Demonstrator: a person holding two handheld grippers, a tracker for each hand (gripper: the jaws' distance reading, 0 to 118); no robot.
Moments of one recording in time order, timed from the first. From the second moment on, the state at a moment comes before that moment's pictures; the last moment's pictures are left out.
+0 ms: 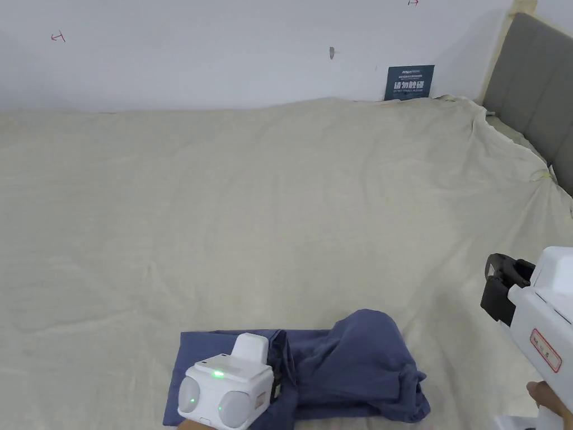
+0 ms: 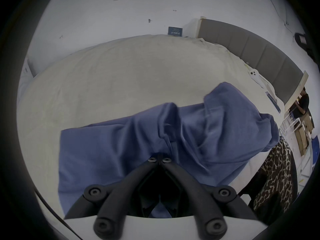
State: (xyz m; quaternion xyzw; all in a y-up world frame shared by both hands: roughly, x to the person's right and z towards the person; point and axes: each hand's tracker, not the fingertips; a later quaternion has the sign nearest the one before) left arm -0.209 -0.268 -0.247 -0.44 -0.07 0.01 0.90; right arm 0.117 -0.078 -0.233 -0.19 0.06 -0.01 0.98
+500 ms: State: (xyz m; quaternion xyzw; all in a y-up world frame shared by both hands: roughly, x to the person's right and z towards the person) left arm -0.240 -0.224 -0.249 -0.40 -0.09 0.12 0.90; right arm 0.123 -0.071 -0.225 -0.18 0.06 -0.02 0.98
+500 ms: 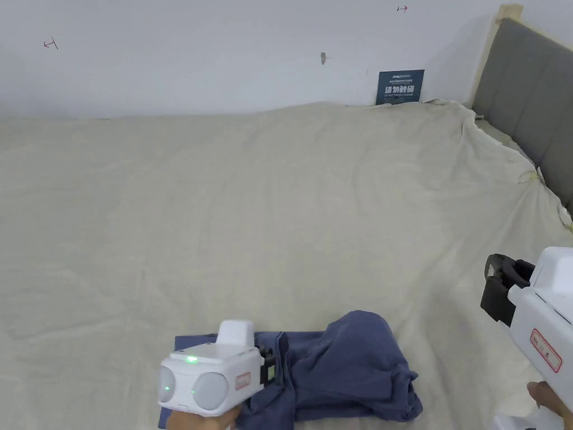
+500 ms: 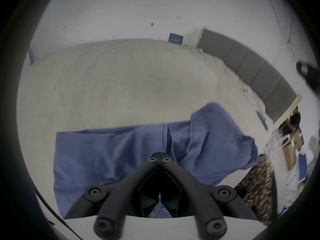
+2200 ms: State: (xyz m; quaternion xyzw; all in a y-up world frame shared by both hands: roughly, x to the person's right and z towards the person) left arm -0.428 -0.239 -0.233 -0.46 -0.05 0.28 0.84; right arm 0.089 -0.067 -0.245 -0.18 0.08 0.00 0.98
